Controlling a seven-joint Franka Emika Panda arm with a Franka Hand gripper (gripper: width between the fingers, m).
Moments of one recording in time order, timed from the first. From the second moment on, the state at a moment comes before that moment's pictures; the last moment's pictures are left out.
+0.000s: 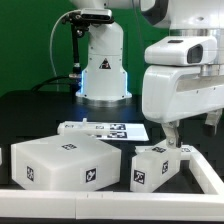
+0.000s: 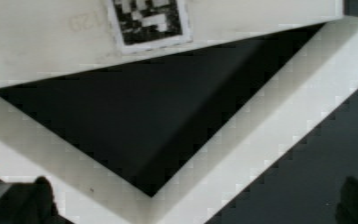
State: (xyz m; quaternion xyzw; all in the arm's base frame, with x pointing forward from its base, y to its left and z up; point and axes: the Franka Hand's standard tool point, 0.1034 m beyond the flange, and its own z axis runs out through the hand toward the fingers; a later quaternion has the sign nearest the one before) arm 0.598 0.113 0.083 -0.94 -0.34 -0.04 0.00
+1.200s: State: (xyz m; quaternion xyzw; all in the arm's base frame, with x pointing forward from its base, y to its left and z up) arm 0.587 0.101 0.091 -0.99 -0.09 -0.06 0.03
